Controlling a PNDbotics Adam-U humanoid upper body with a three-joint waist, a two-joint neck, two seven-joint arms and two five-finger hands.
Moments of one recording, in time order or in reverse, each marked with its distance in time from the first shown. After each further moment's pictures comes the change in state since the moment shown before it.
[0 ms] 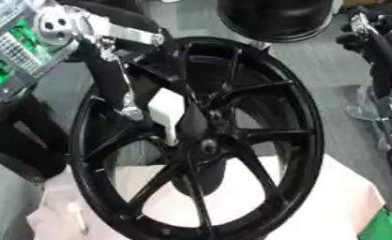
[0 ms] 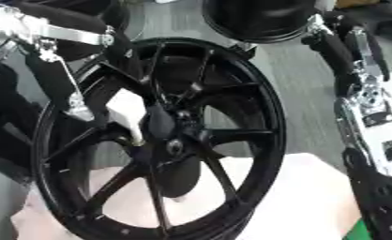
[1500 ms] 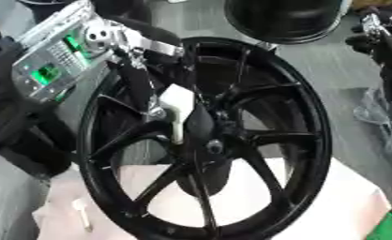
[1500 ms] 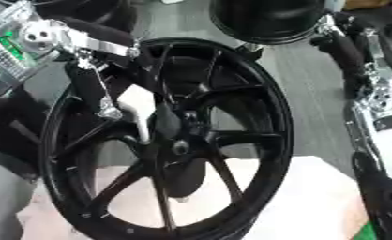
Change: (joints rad) left arm -0.009 -0.060 -0.035 0.091 -0.032 -0.059 -0.004; right arm -0.005 0.005 0.000 0.000 0.000 0.001 0.002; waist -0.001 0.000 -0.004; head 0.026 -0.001
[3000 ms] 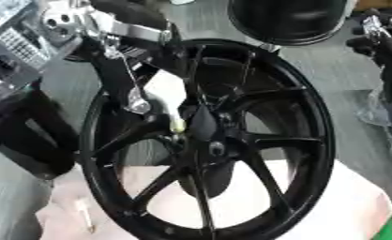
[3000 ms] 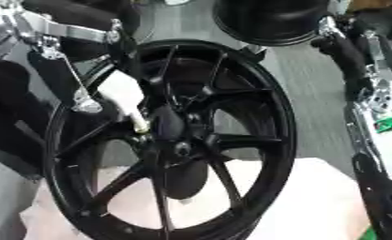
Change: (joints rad) left arm 0.020 0.126 0.150 -0.238 -0.034 0.003 0.000; right arm 0.001 0.000 0.000 0.000 0.000 0.000 0.000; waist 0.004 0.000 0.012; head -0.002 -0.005
